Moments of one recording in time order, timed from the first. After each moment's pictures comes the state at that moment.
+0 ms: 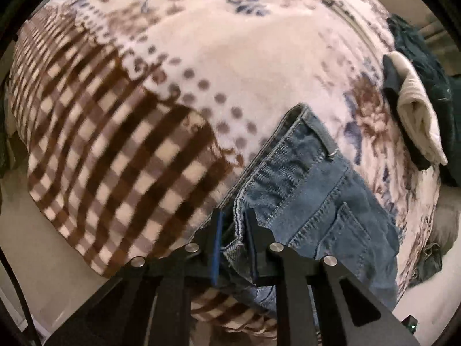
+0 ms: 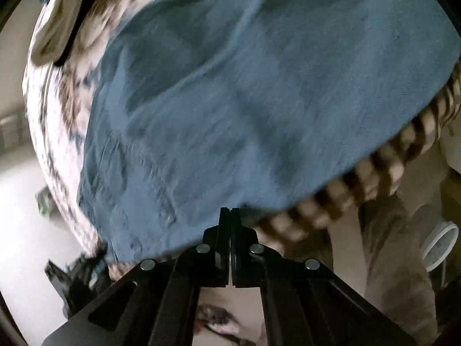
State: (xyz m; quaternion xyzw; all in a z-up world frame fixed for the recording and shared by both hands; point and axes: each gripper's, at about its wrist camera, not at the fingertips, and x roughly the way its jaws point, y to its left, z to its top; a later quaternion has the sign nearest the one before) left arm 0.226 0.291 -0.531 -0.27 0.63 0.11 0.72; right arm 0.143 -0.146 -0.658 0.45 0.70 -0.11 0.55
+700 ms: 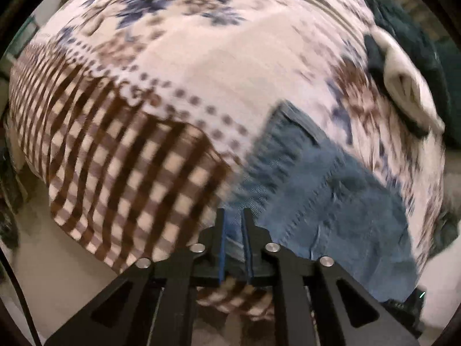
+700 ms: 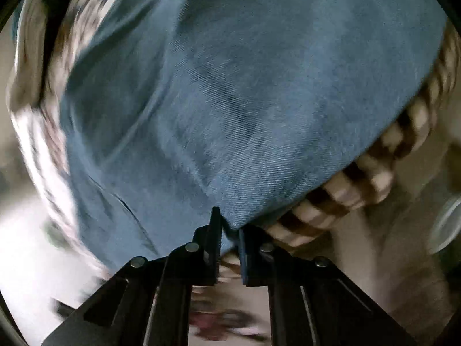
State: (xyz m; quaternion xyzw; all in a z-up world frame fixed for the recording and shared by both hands) left arm 0.224 0.280 -0.509 -0.18 0.65 0.07 0.73; right arm 0.136 -0.169 -0.687 0.46 0.70 -0.17 0.52
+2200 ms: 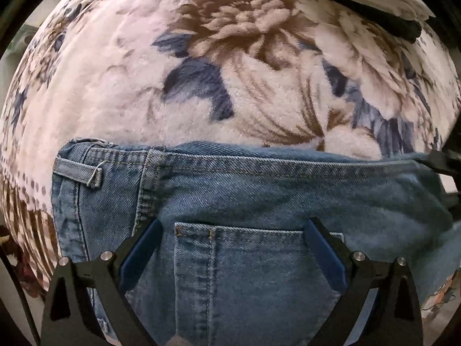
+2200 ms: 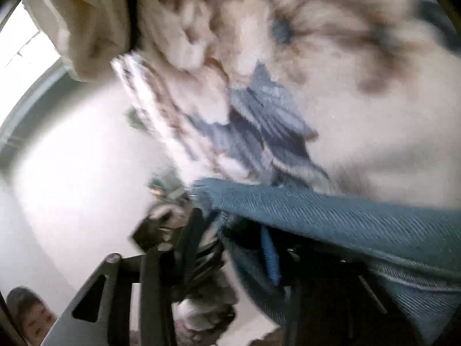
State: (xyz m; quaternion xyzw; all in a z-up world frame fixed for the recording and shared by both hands) left arm 0.331 0.108 -0.573 0.01 0.70 0.00 0.72; right arm 0.377 -0.221 -0.764 0.58 0.67 0.23 0.40
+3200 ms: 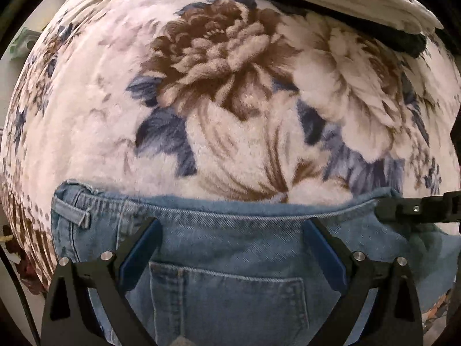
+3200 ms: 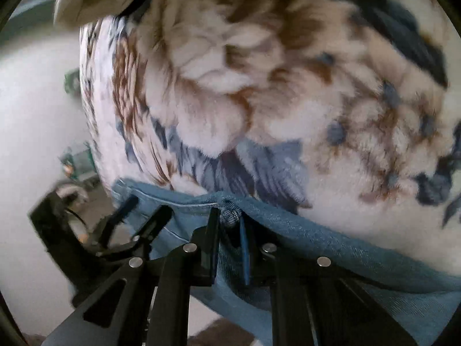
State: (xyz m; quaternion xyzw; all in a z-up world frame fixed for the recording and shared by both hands) left arm 0.371 0.082 -0.562 0.01 0.69 0.01 0.72; right arm 0.421 -0.190 -0.731 0.29 0.77 0.20 0.53
